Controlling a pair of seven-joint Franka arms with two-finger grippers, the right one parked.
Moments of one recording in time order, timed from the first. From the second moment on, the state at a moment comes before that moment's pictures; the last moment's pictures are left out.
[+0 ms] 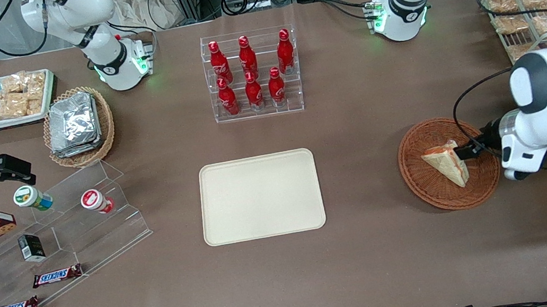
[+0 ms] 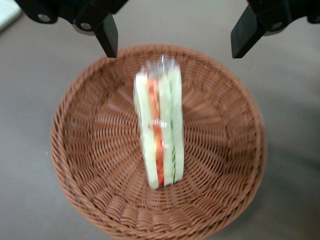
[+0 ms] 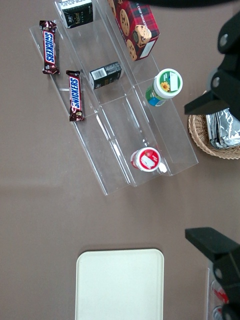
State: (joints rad) arm -0.03 0.35 0.04 -1.81 -0.10 1.89 -0.42
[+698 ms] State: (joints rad) arm -0.03 0.48 0.04 -1.94 -0.12 2.20 -0.43
